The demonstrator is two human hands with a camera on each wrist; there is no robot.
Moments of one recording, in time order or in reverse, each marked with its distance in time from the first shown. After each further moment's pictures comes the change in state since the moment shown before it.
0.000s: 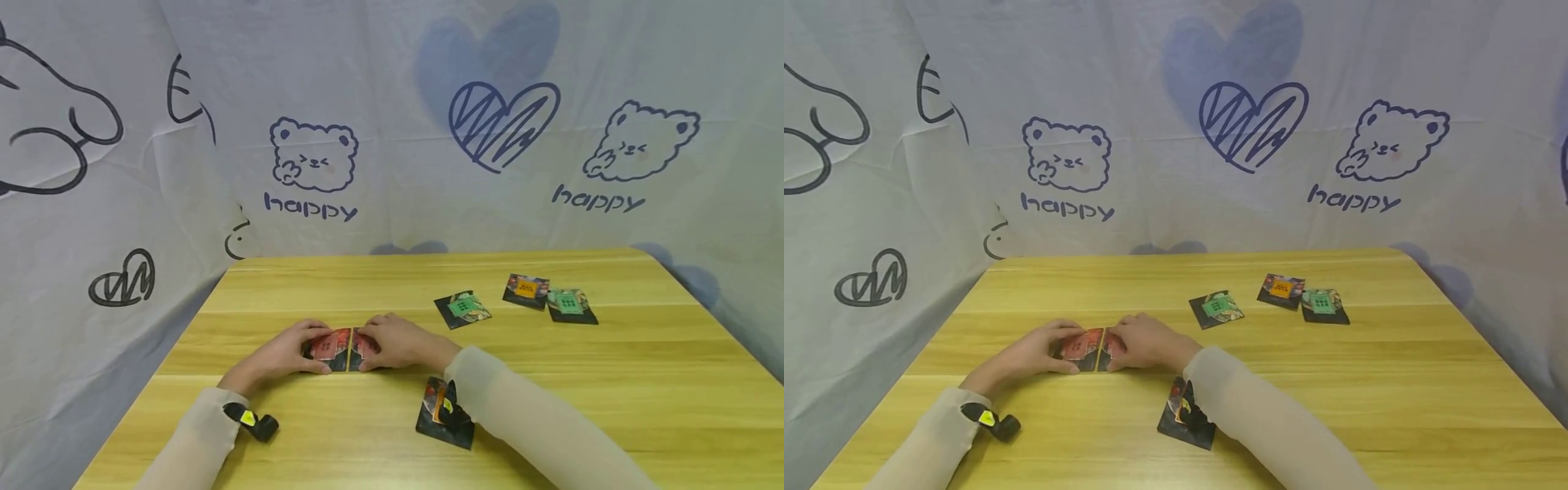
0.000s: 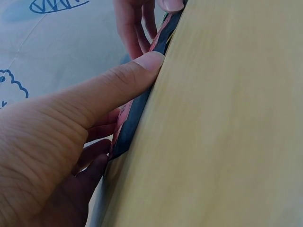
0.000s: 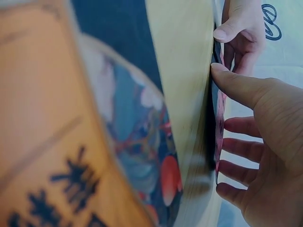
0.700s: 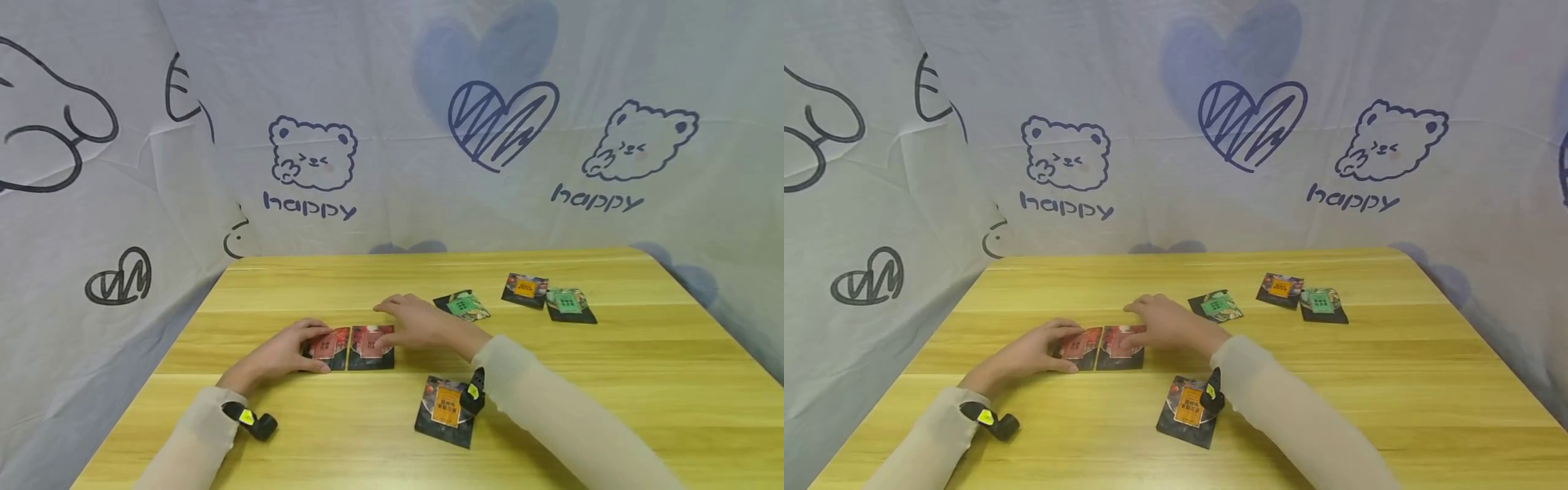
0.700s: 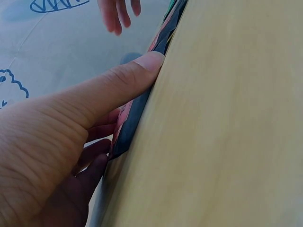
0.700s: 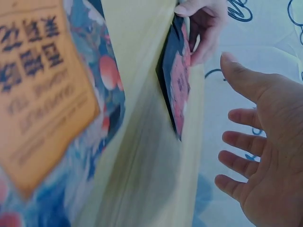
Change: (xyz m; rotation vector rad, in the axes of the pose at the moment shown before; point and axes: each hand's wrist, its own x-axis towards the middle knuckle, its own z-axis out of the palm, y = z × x) left_hand 0.001 -0.007 0.004 -0.003 -0.004 0.001; right_hand -0.025 0.030 -0.029 0.132 0.069 -0.033
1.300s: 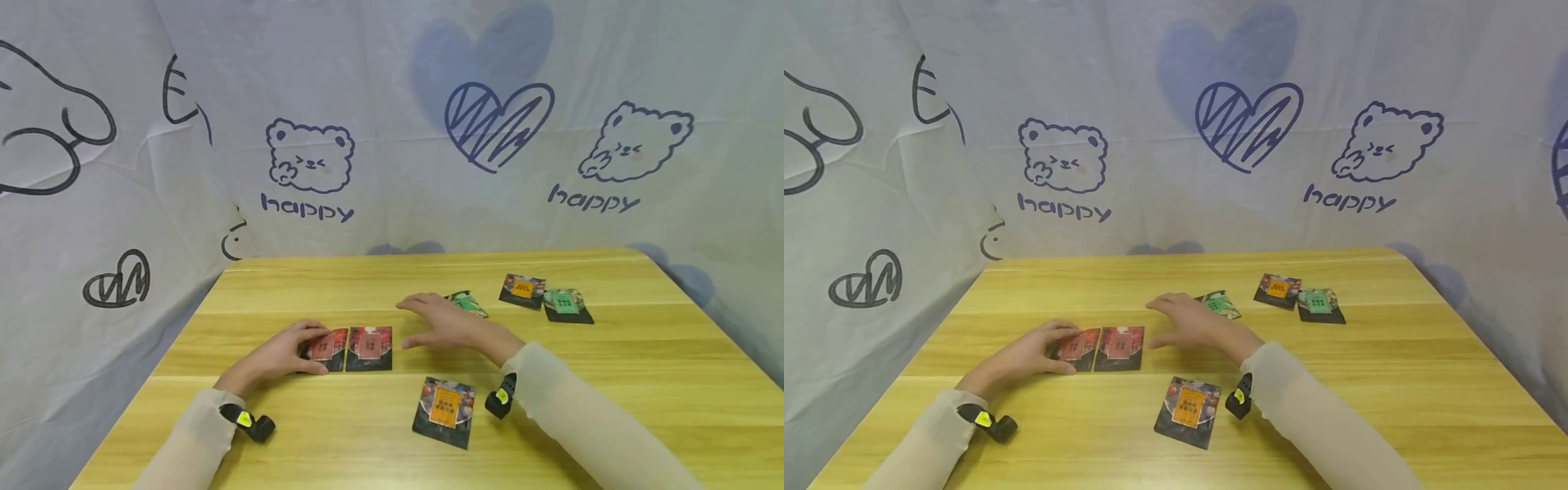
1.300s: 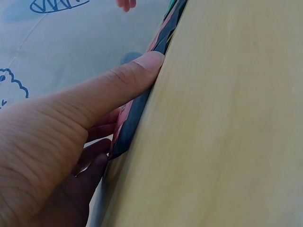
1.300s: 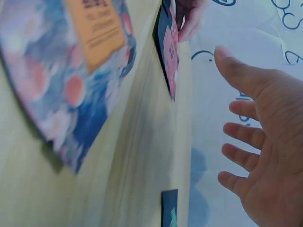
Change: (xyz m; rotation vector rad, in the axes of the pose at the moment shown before) left_hand -0.001 0.003 -0.001 -0.003 0.000 -0.005; right_hand -0.036 0.032 -0.009 0.070 0.053 -0.025
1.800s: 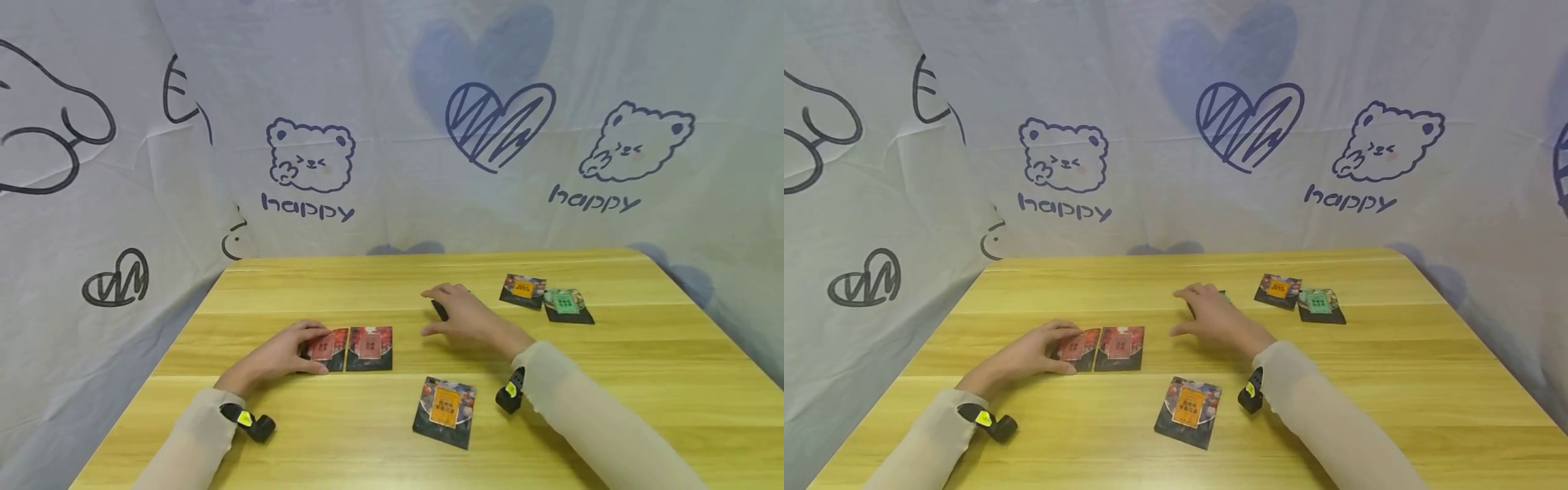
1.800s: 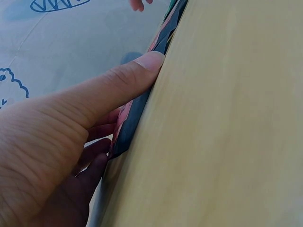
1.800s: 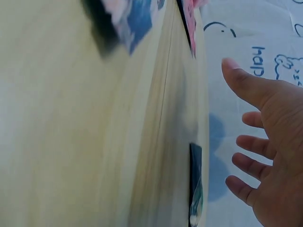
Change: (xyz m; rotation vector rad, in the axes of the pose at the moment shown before) left_hand -0.001 0.002 -0.001 -0.015 -0.002 0.003; right_hand -0.005 0.037 0.003 -0.054 0.143 0.125
